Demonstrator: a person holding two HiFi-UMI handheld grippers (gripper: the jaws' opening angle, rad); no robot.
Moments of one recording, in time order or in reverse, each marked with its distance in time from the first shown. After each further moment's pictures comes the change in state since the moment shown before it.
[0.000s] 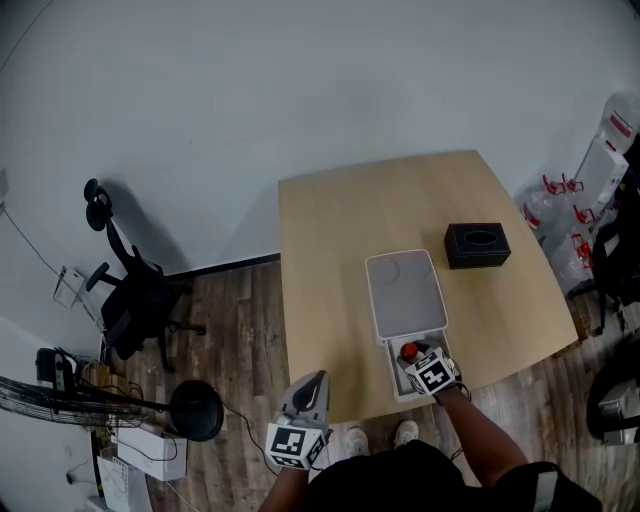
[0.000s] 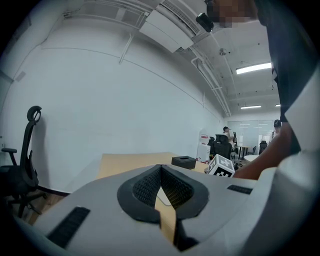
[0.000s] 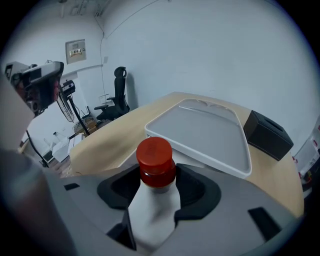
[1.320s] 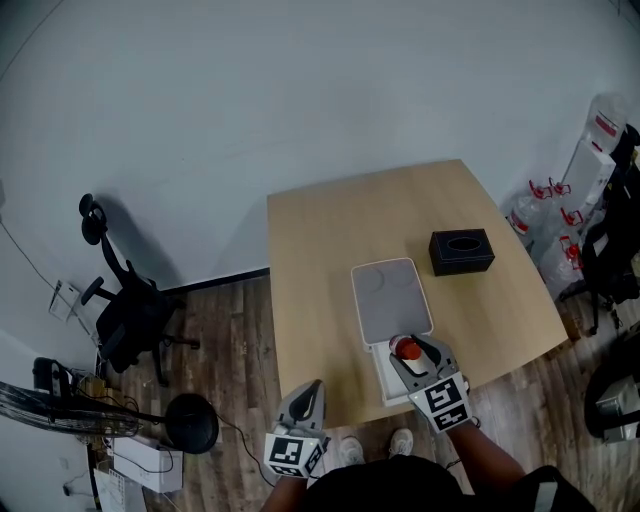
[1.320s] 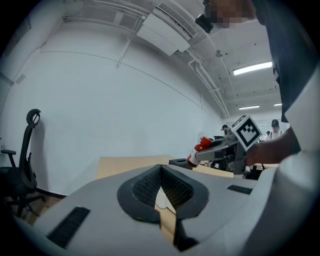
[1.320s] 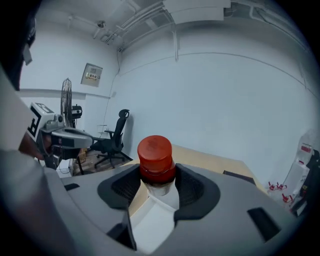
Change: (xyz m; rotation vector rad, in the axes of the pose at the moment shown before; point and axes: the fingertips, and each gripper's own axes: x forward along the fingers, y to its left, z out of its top) left arm -0.006 -0.024 0.002 0.011 -0.022 0.000; right arm -0.177 0.027 0.123 -0.119 -0.507 -0.169
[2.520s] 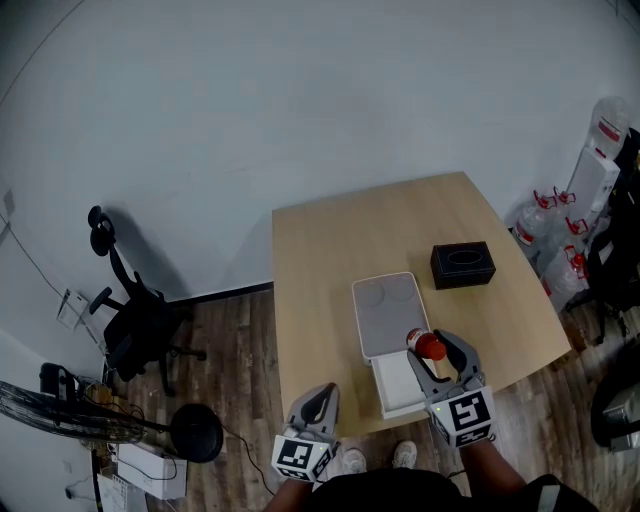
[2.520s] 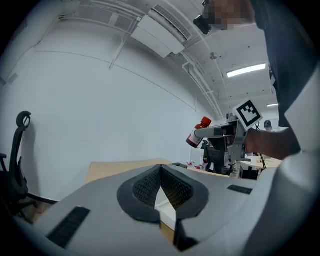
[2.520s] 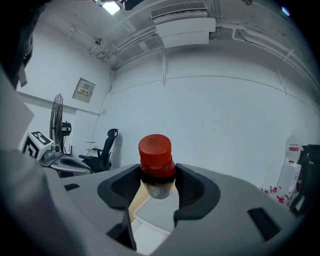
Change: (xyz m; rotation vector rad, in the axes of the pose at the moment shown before) left arm 0.025 -0.033 0.026 0.016 -0.034 -0.066; right arm -0.058 -0.047 0.073 0.039 -0.201 -0.134
